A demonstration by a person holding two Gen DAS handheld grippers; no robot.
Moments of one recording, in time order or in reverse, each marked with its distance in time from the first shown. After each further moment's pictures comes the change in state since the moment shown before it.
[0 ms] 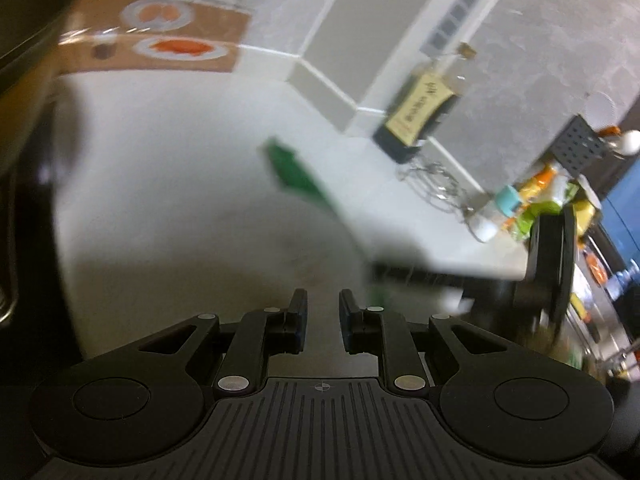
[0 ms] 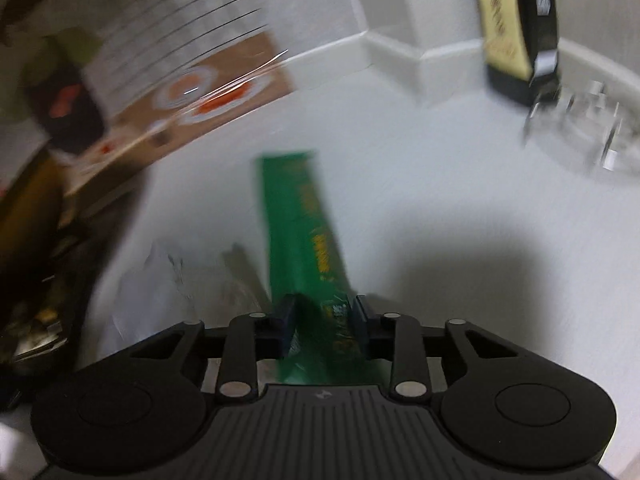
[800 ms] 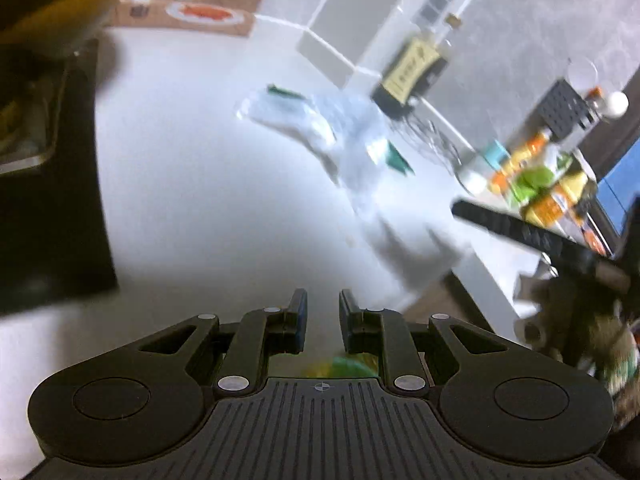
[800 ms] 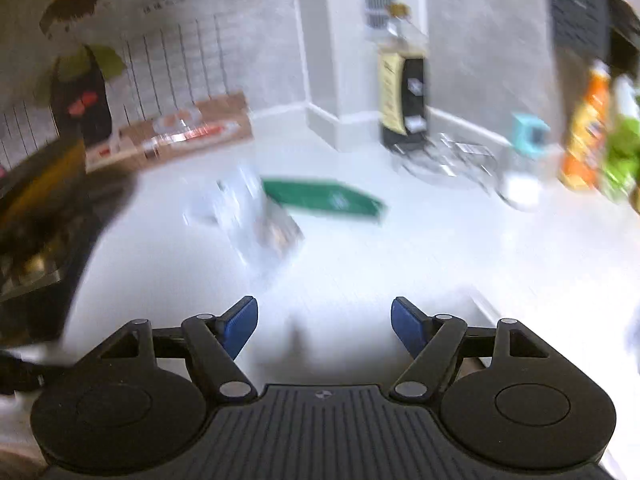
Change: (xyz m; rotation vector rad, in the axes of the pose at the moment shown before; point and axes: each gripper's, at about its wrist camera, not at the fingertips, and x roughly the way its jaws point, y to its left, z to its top) left arm -0.047 -0.030 -0.092 -0.062 0.005 0.061; right arm -0.153 0.018 -0.075 -0.121 -0.260 -0.259
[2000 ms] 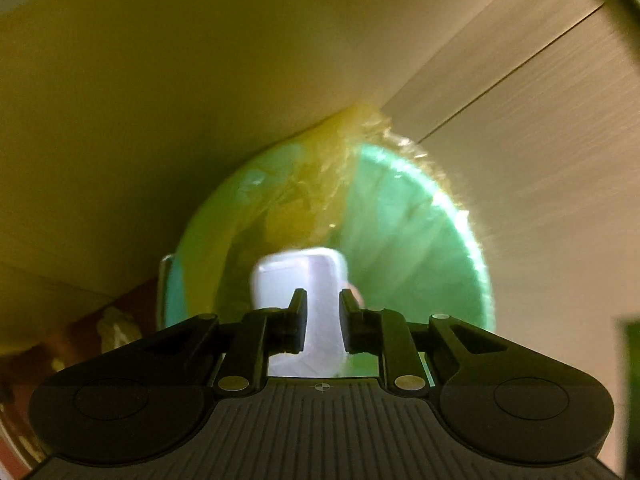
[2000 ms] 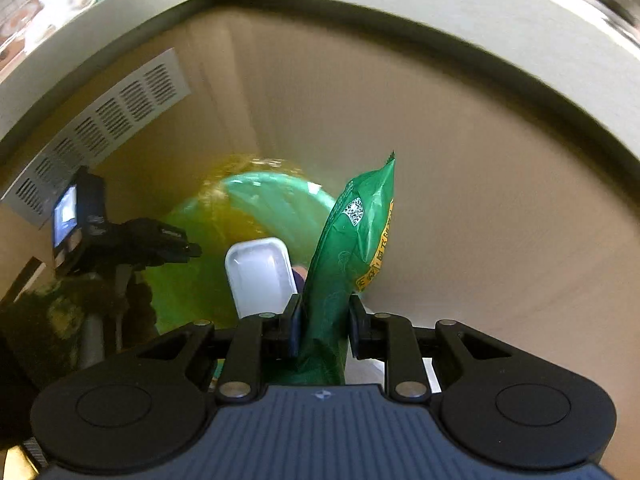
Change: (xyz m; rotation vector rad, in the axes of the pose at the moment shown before) left arm 0.270 -0.009 -0.230 -0.010 0.423 0.035; right arm -0.091 -0.089 -0.306 0.347 0.410 -0.323
